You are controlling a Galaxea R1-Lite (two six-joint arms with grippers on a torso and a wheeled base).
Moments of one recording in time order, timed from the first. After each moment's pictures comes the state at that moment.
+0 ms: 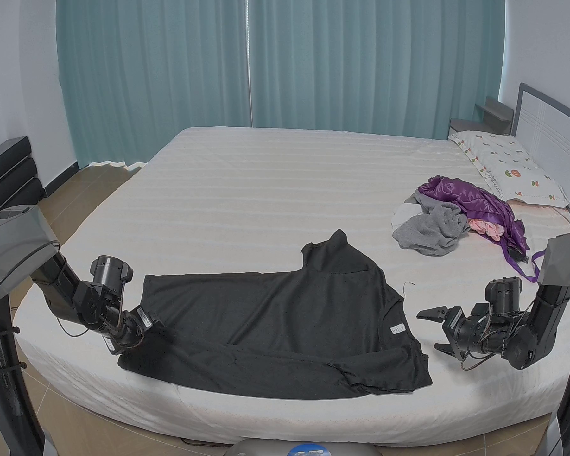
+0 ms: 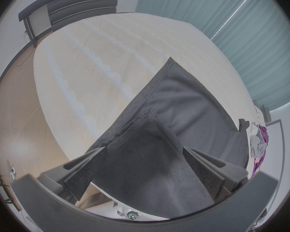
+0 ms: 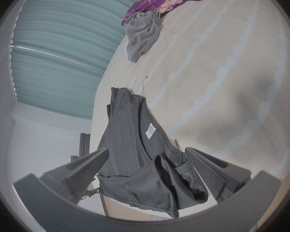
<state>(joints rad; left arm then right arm) -0.02 2.20 -0.86 -0.25 0.00 -0.73 0.08 2.23 -0.41 -1.13 0.35 0.94</state>
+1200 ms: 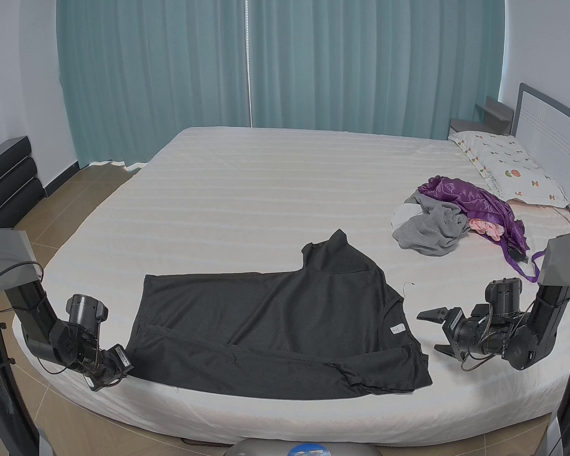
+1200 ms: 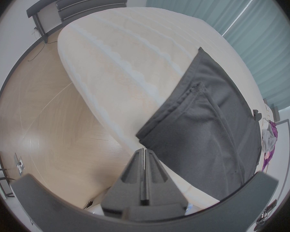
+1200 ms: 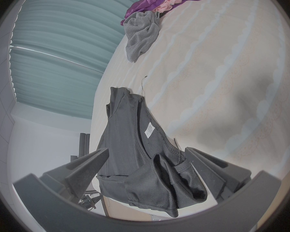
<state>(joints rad) 0.07 2.14 -0.49 -0.49 0.02 -0.67 0.08 2.23 -0.40 -1.13 0.35 0.94</state>
